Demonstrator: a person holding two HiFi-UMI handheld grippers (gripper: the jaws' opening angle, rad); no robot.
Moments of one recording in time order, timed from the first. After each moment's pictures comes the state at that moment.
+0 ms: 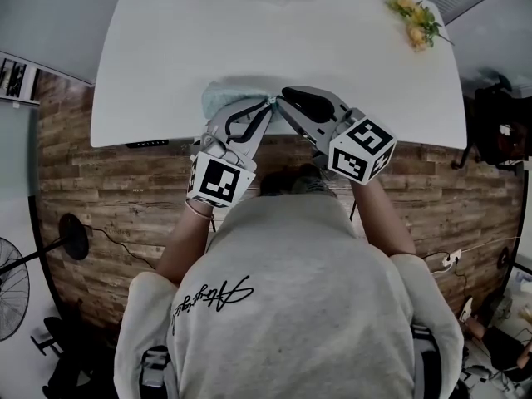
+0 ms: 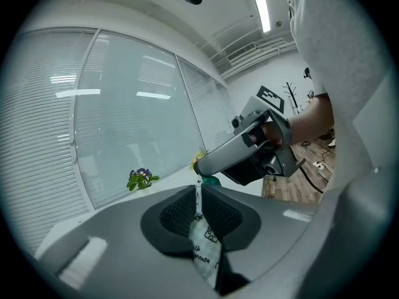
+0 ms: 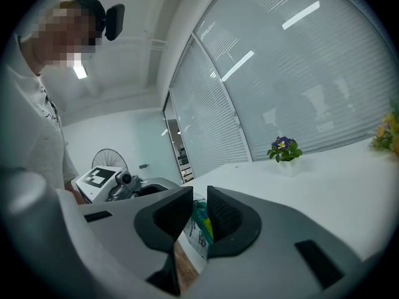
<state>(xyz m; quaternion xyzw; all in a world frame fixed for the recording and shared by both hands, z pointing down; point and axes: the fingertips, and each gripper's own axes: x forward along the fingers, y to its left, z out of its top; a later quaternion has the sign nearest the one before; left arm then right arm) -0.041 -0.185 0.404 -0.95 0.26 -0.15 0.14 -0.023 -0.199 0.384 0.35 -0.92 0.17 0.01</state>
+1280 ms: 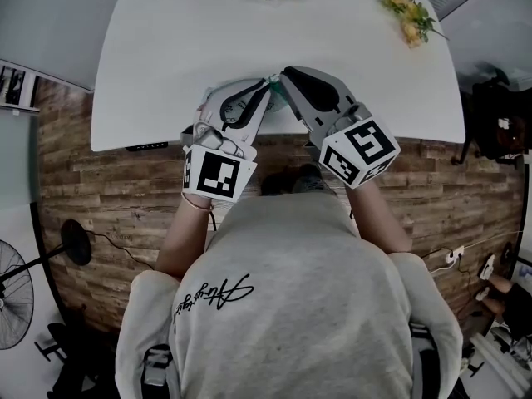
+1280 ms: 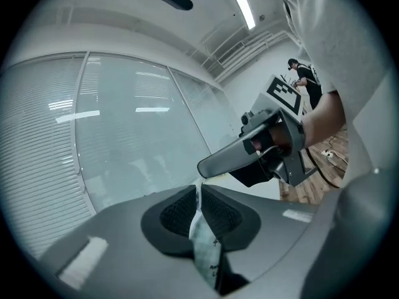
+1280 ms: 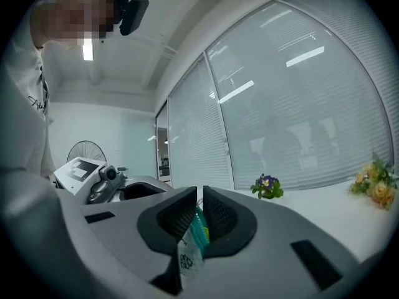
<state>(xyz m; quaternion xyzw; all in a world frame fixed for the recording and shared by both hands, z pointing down) -0.034 -0.197 0.344 -0.93 0.28 -0.13 0.22 -0.011 -0.210 0.328 0.45 -0.89 0.06 -0.01</state>
